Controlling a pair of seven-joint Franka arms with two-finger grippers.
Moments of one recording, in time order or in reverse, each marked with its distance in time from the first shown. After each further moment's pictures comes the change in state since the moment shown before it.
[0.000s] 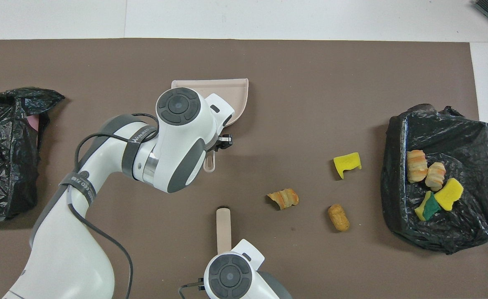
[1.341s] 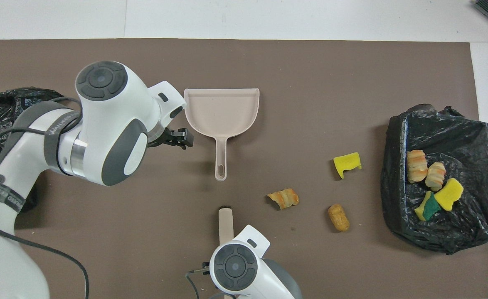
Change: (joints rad) left arm 0.071 -0.061 -0.039 -0.029 0.008 -0.084 0.061; right arm -0.050 0.016 -0.002 -0.005 -0.098 0.054 -0.001
